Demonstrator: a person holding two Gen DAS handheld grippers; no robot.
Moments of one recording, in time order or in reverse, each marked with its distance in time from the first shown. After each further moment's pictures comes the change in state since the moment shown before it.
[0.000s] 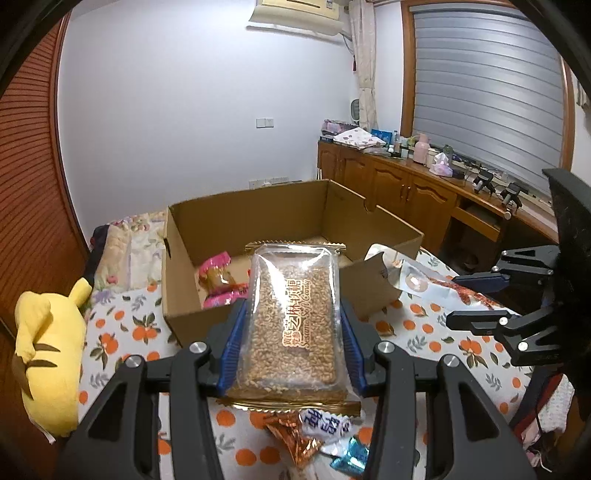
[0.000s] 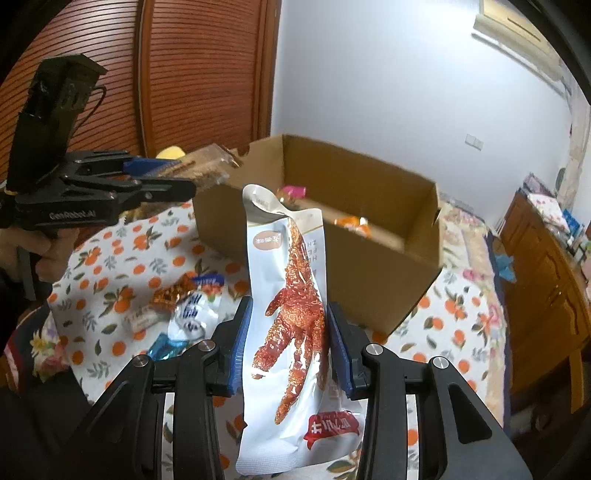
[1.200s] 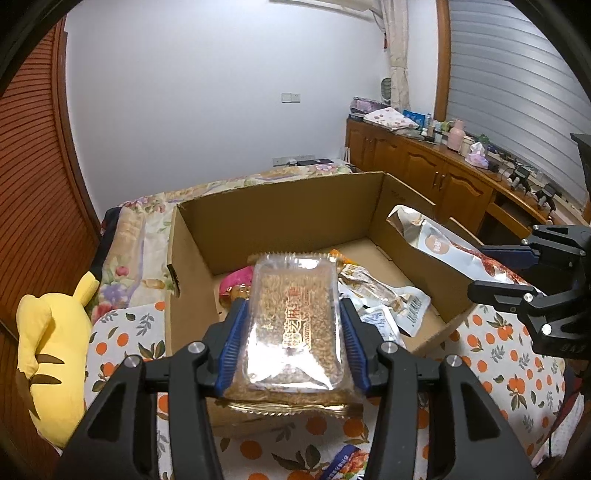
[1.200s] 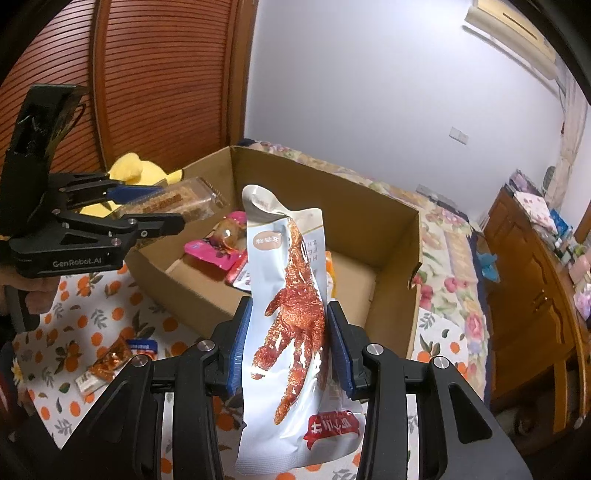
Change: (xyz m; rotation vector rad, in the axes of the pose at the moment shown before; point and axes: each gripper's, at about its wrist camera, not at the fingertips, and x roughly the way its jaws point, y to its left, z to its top) left arm 0.085 0.037 0.041 -0.049 0.108 0.094; right arm 0.063 -0.052 0.071 0.022 0.063 -0.085
